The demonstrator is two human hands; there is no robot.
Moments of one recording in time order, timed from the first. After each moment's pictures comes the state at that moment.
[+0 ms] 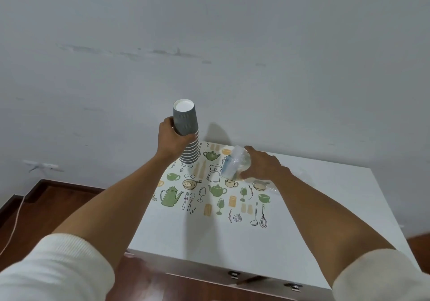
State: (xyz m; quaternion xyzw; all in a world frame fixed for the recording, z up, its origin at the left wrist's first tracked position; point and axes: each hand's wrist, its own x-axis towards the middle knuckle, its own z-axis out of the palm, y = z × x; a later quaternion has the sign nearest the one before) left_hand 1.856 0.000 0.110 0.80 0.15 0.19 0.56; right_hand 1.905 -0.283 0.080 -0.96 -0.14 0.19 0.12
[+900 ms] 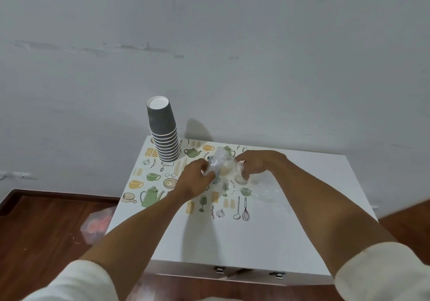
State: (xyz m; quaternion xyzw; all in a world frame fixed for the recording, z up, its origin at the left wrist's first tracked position) left_hand 1.824 -0.109 0.027 0.89 0.07 -0.02 0.45; right_hand 1.915 -0.317 0.104 -0.91 -0.10 0.39 0.11
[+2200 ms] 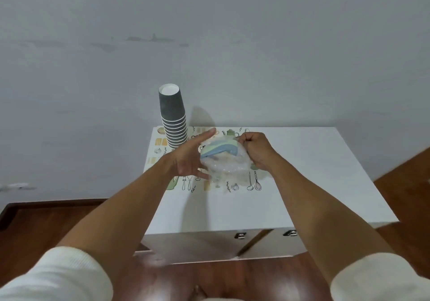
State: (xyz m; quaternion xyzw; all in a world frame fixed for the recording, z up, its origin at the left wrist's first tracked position) left_hand 1.795 -0.044 0.100 0.55 0.08 -0.40 0.73; right_hand 1.823 -0.271 0.089 -0.76 0.10 0.10 0.64
